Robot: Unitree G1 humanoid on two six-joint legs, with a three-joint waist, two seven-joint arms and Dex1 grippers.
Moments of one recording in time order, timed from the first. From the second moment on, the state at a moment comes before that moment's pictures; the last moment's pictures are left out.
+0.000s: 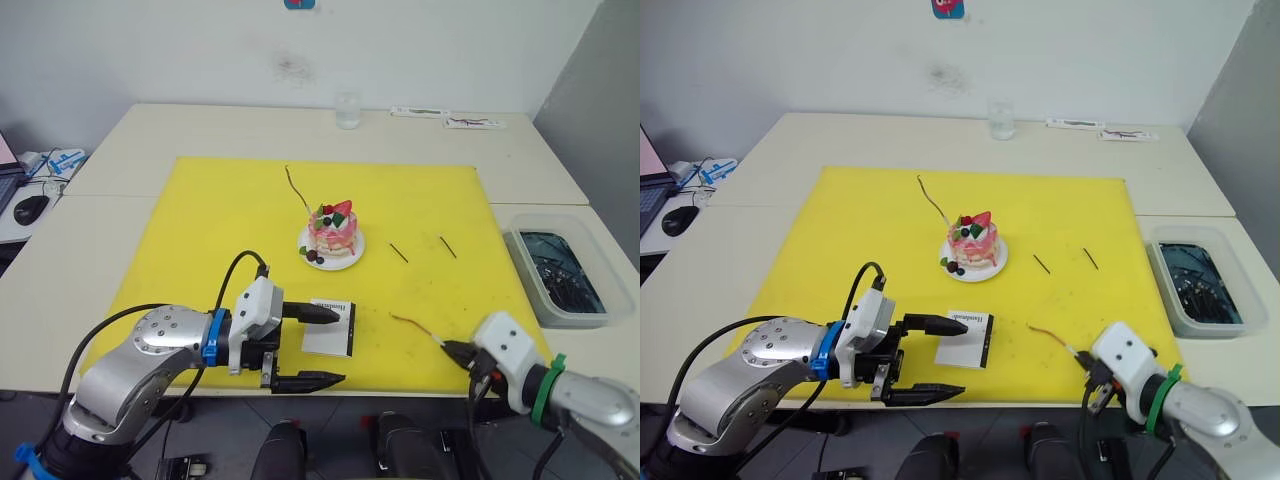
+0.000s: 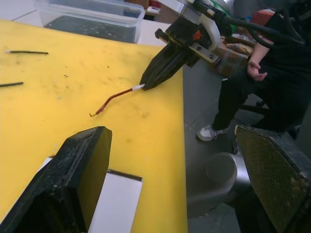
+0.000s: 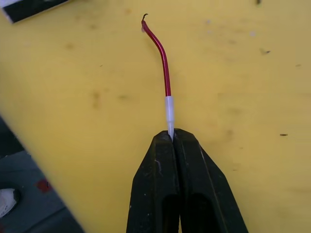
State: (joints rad) left arm -0.14 0.74 -0.07 -0.55 -0.68 0.55 -1.08; right arm 0.27 -0.79 -0.14 -0.86 0.38 0.82 0.53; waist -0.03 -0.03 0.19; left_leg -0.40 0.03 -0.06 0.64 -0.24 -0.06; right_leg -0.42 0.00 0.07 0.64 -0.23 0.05
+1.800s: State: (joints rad) left arm -0.19 0.73 -0.18 -0.62 -0.63 0.60 -1.03; right arm 0.40 -1.20 -0.56 -0.64 0.39 0.76 1.13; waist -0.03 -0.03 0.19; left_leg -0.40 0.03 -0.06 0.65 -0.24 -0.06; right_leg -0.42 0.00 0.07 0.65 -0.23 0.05
